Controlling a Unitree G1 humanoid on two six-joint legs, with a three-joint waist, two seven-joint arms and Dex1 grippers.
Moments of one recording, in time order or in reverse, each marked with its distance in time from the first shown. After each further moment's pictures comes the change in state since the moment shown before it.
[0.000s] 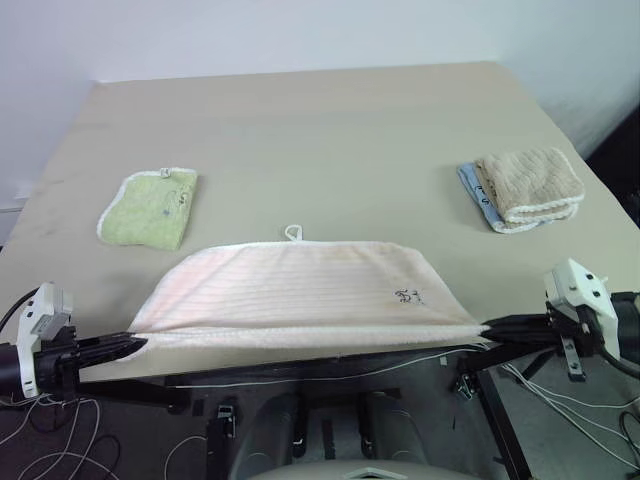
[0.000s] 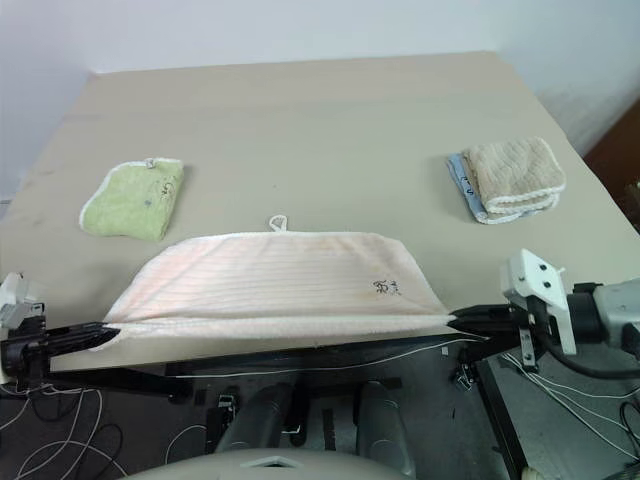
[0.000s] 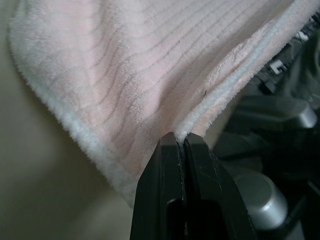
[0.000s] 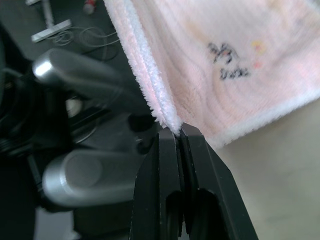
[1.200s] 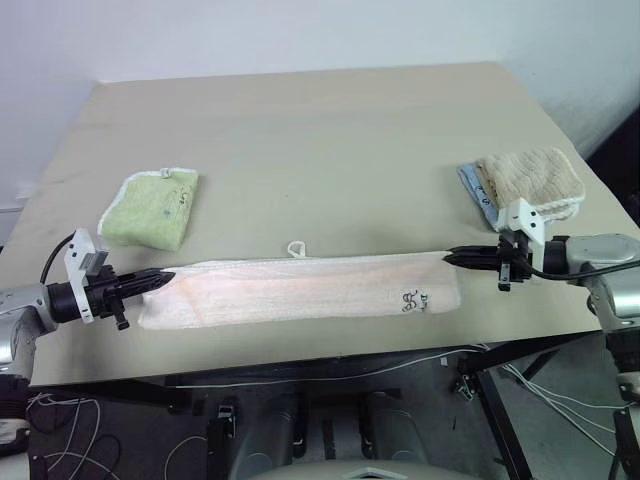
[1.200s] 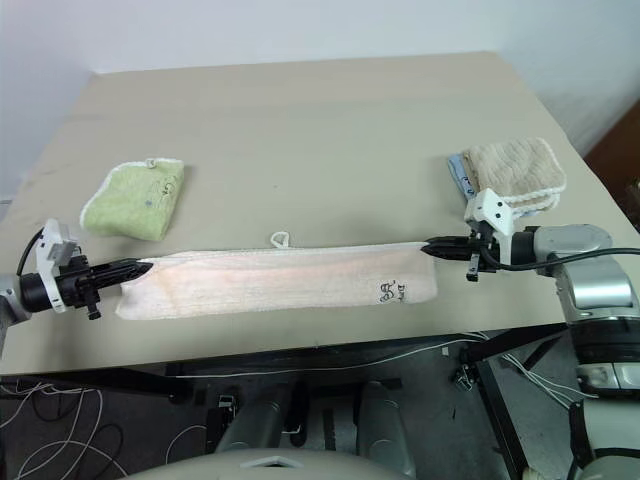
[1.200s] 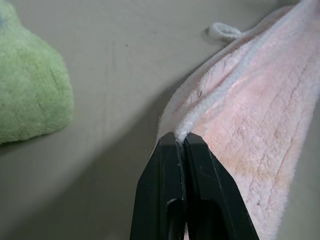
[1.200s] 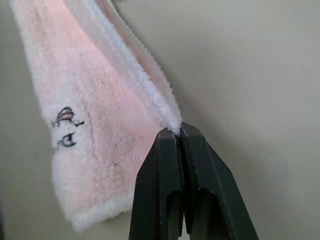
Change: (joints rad) left arm -0.596 -0.106 -0.266 0.440 0.102 -0.174 0.104; right arm -0.658 0.219 0.403 0.622 -0.199 -0.205 -0.126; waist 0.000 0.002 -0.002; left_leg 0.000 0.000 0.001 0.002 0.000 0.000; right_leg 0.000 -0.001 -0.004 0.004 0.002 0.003
